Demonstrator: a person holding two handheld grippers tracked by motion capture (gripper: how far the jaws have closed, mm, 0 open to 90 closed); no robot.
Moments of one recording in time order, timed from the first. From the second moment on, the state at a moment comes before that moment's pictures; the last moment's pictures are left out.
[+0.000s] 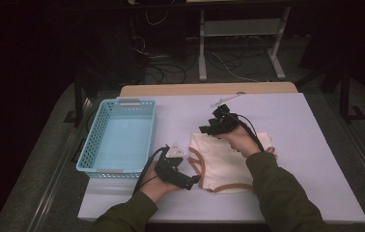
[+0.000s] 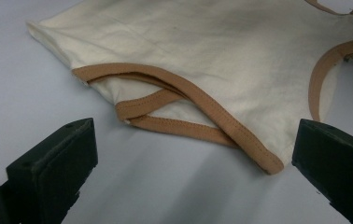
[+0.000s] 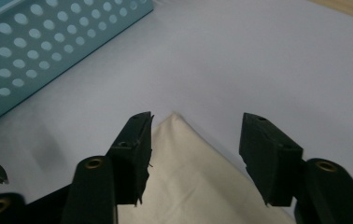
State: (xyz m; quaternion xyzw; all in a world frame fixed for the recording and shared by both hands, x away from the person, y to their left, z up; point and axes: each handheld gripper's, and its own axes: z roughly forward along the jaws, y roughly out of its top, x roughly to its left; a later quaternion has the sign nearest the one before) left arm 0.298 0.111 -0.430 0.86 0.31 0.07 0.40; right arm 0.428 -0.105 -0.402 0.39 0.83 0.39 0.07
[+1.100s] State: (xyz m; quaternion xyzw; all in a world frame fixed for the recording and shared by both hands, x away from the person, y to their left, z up) left arm 0.298 0.111 -0.430 0.86 0.32 0.06 0.40; right arm 0.450 -0.047 -0.439 0.39 0.86 0.33 0.05
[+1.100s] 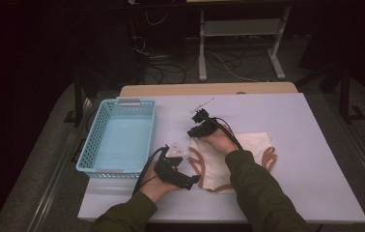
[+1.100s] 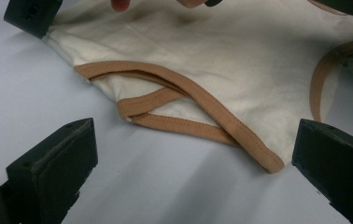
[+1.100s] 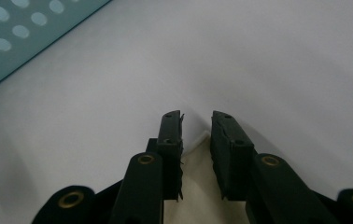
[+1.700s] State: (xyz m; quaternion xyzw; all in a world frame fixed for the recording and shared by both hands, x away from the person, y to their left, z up) left arm 0.299 0.111 -0.431 0.86 0.32 0.06 0.39; right arm 0.442 -0.036 -0.442 0.36 0.87 0.30 0.12
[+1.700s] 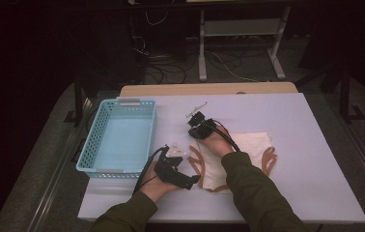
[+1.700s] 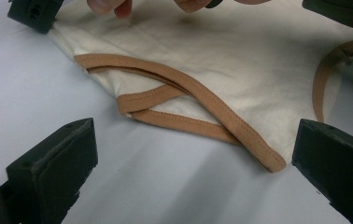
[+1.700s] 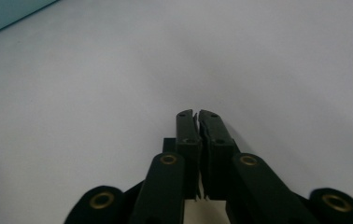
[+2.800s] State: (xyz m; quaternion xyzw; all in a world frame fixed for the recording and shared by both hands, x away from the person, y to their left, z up) left arm 0.284 0.084 -0.429 0.87 0.20 -0.03 0.45; right arm 0.451 -0.055 -0.434 0.36 0.86 0.34 0.07
